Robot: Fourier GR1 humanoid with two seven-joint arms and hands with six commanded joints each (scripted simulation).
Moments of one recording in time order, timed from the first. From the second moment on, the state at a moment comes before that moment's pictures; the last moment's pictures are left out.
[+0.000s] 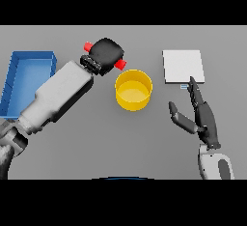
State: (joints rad) left arm -1.04 0.26 -0.71 -0.84 -0.86 -0.28 0.06; right arm 0.09 -0.06 0.09 -1.70 0.15 0.01 -0.08
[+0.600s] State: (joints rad) left arm -1.21 0.24 -0.95 -0.73 -1.12 -0.31 -0.13; right arm 0.08 -0.06 0.09 -1.69 0.20 -0.04 -0.09
